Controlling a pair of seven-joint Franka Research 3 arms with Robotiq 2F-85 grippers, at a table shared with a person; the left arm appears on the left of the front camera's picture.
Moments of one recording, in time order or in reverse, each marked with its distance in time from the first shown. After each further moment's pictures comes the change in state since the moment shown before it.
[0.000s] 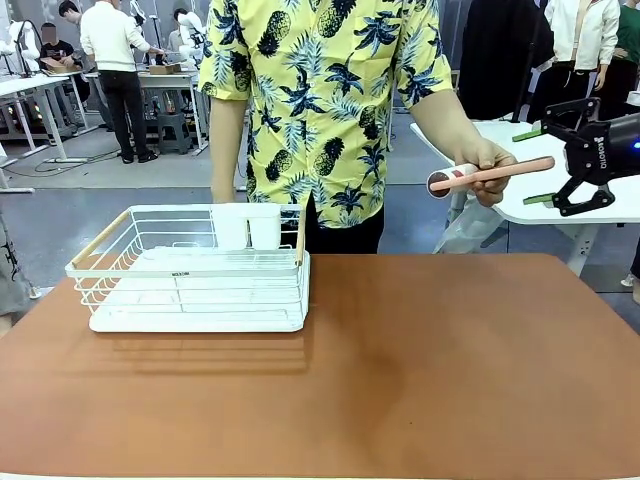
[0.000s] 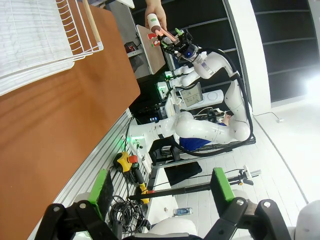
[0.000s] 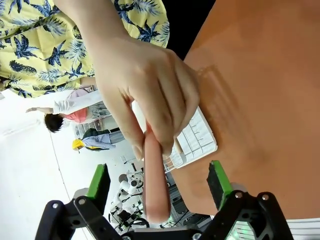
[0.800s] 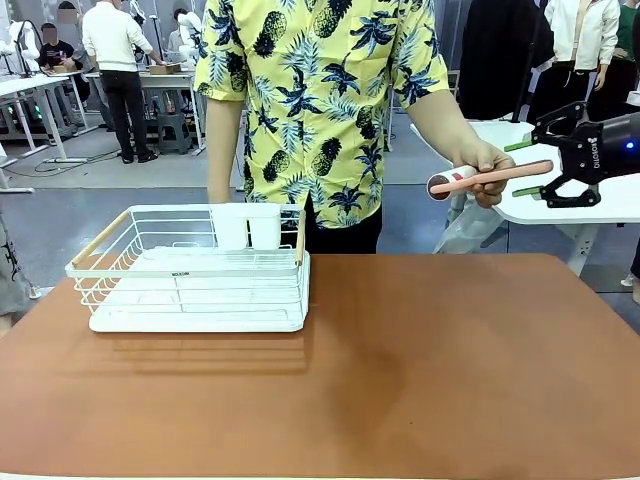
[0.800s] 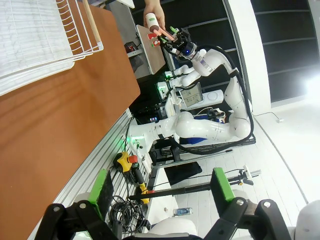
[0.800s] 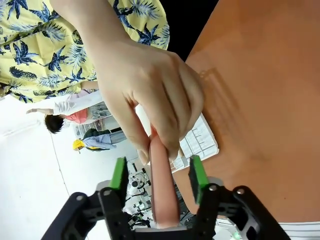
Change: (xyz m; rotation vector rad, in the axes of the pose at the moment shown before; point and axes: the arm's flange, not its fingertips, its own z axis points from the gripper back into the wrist) left arm 0.000 0.000 0.000 0.000 0.000 0.000; right arm 0.009 0.003 -0.008 0.002 0.003 -0.006
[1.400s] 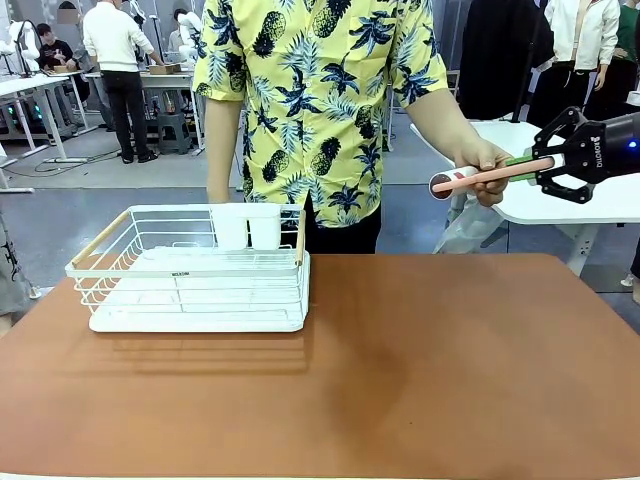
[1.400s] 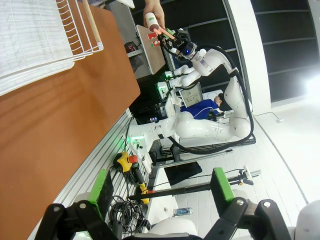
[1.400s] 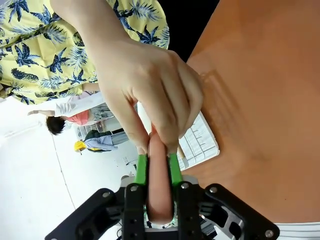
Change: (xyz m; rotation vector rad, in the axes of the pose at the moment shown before) left arm 0.000 0.000 0.000 0.000 0.000 0.000; right arm 0.003 0.000 0.003 0.005 -0.006 -0.006
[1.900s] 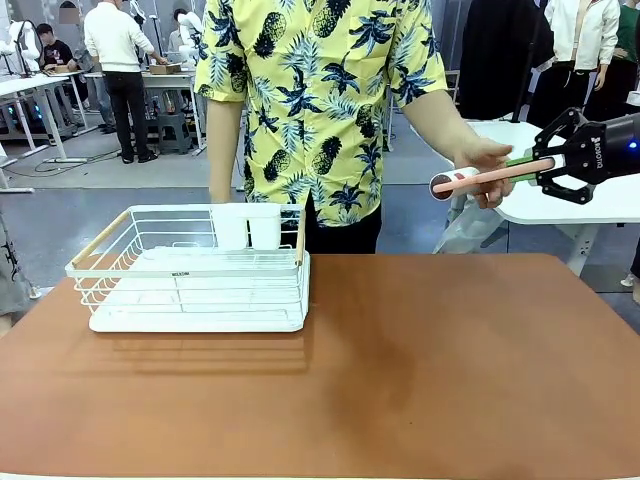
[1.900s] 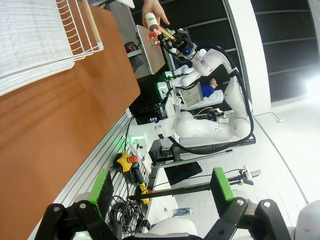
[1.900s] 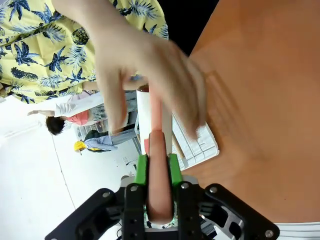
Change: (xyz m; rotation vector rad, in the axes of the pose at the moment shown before) left arm 0.000 0.000 0.000 0.000 0.000 0.000; right arm 0.000 -0.001 0.000 -0.002 0.000 -0.001
